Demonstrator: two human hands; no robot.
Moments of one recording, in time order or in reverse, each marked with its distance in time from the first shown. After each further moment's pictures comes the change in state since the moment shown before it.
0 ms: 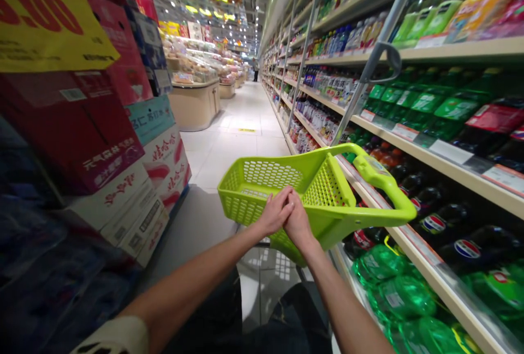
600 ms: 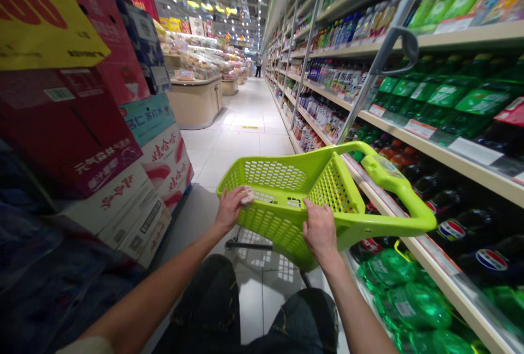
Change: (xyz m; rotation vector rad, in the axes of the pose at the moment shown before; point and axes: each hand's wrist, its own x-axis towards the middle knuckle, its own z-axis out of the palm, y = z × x) left_hand -0.027 -0.113 -0.045 0.337 0.258 -0.040; right_hand -0.015 0.020 -0.027 -0.453 -0.022 -0.009
